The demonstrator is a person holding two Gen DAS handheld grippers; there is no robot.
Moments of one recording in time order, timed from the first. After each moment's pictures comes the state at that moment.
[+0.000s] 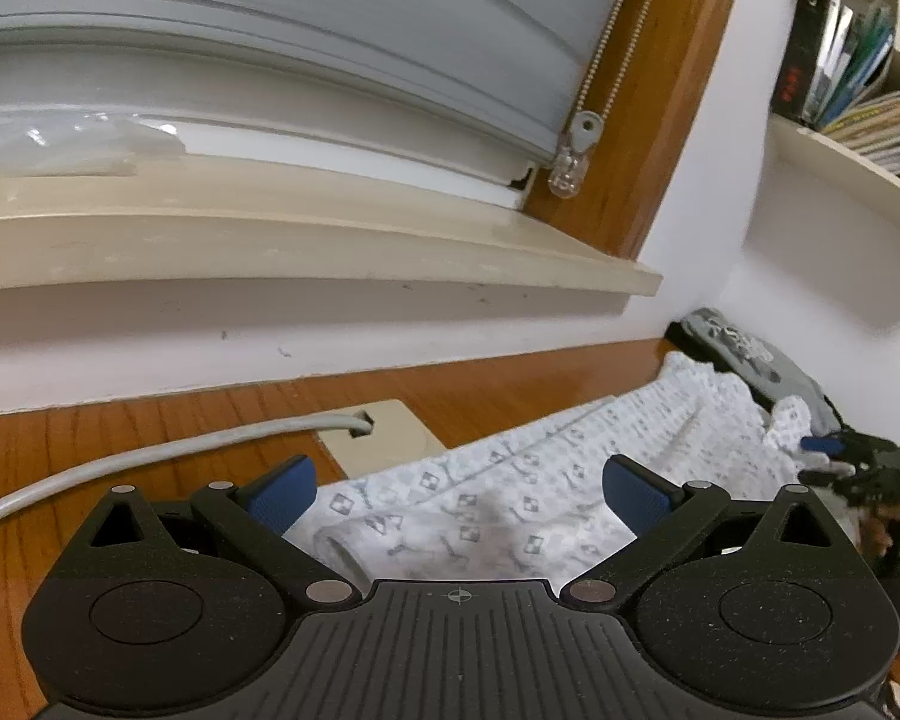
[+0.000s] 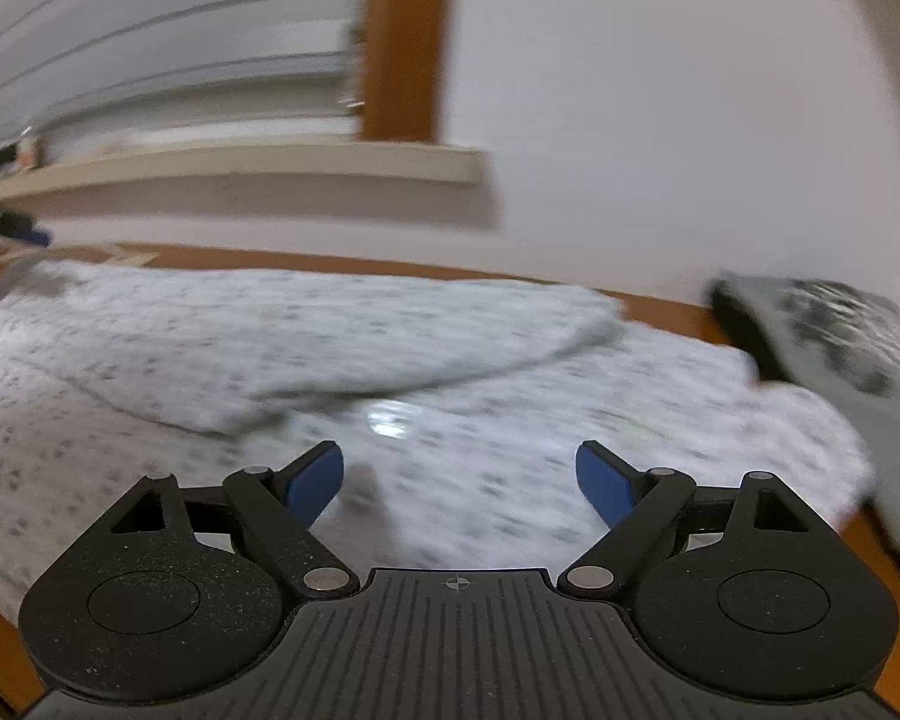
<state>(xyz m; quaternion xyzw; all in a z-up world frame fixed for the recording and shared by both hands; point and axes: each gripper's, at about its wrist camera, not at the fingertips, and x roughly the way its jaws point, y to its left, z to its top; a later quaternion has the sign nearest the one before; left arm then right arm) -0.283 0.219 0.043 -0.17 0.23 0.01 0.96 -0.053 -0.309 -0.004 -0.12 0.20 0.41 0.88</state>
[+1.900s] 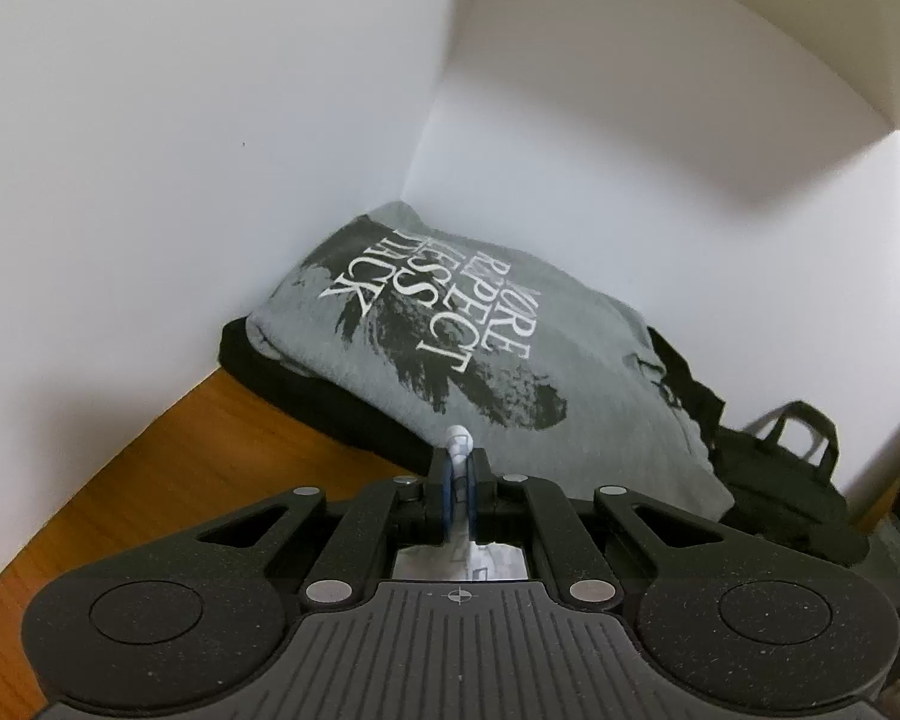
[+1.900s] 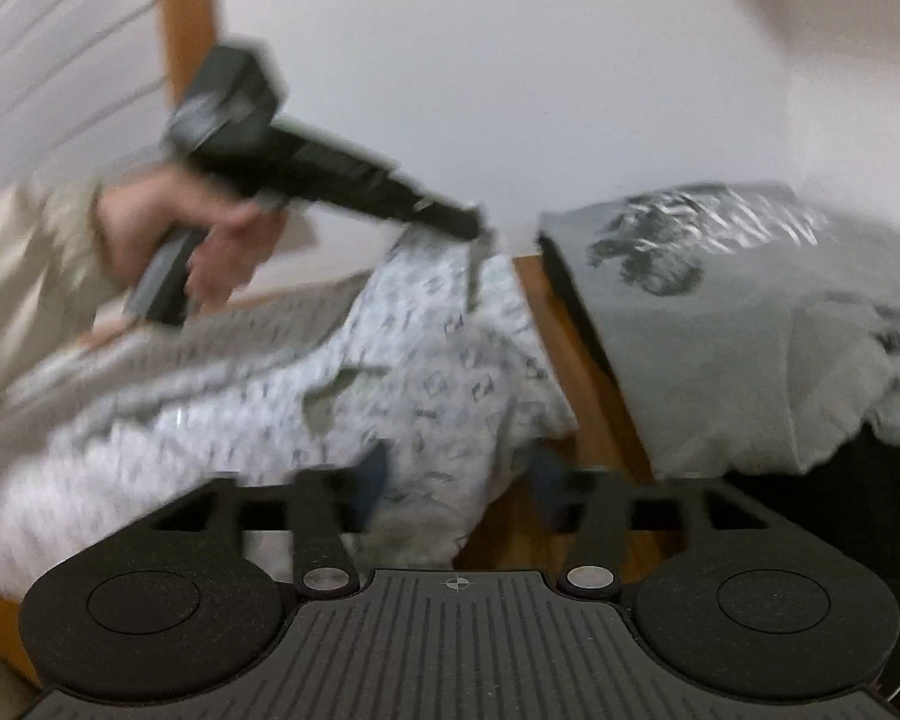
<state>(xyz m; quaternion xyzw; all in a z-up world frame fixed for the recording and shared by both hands) 0.161 -0.115 0.056 -0.08 0.32 -0.29 0.90 0.050 -0.442 -0.017 0.01 0.26 0.42 0.87</state>
